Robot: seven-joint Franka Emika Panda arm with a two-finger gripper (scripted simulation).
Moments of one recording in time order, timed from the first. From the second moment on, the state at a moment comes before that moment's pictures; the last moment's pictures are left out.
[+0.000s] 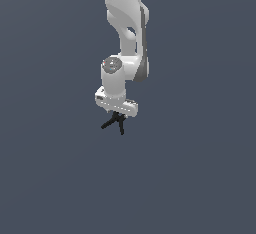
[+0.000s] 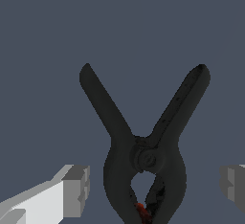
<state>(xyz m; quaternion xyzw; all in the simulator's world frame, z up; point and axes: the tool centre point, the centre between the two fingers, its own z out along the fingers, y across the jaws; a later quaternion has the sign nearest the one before) -0.075 -0.053 0.070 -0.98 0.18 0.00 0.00</state>
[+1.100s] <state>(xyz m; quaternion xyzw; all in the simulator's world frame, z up) -0.077 -0.053 0.020 -0.98 0.18 0.00 0.00</state>
